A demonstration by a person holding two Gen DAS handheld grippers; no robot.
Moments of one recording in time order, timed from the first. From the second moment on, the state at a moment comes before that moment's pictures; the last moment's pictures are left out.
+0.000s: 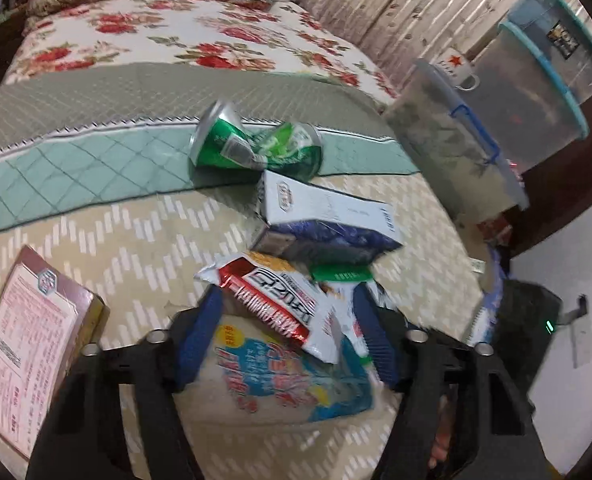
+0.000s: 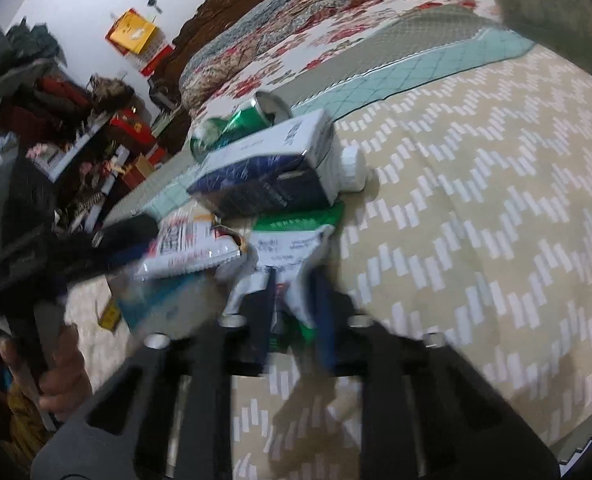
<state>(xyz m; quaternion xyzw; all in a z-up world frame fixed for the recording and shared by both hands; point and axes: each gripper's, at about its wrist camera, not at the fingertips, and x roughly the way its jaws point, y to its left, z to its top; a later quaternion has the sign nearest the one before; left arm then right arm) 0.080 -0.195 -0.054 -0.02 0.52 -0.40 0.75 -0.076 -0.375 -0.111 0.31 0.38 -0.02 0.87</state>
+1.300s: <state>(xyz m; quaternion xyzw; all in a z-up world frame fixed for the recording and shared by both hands) -0.057 -0.165 -0.052 0.06 0.48 -0.46 0.75 -0.200 -0.357 -0.101 0.33 0.35 -0.04 0.88</state>
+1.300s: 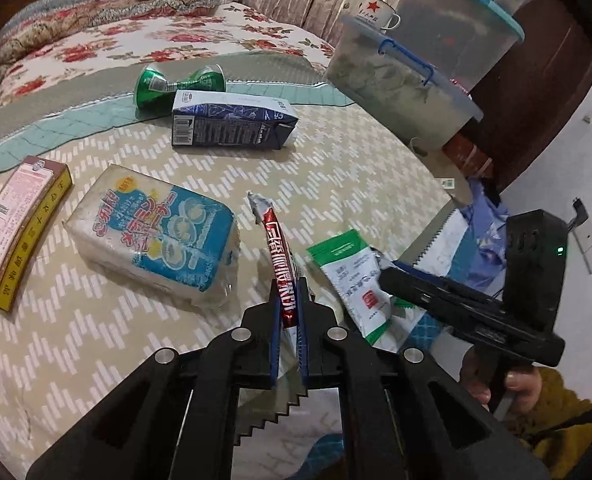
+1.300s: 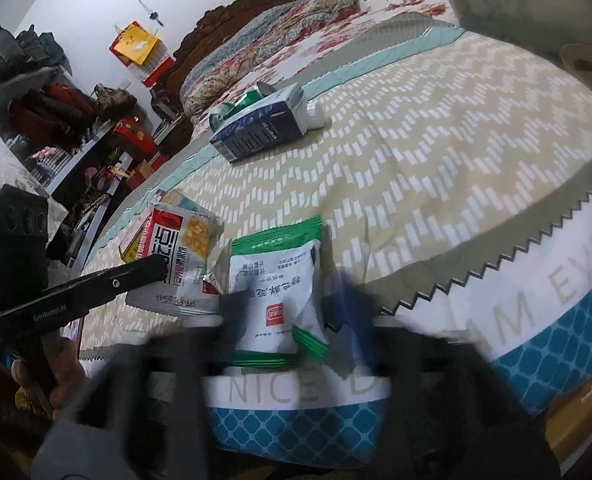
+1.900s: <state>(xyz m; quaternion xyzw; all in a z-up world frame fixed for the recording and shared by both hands) -0.059 -0.175 -0.071 0.06 0.51 -0.45 0.73 -0.193 -0.330 -0.099 0.23 0.37 -0.04 0.90</state>
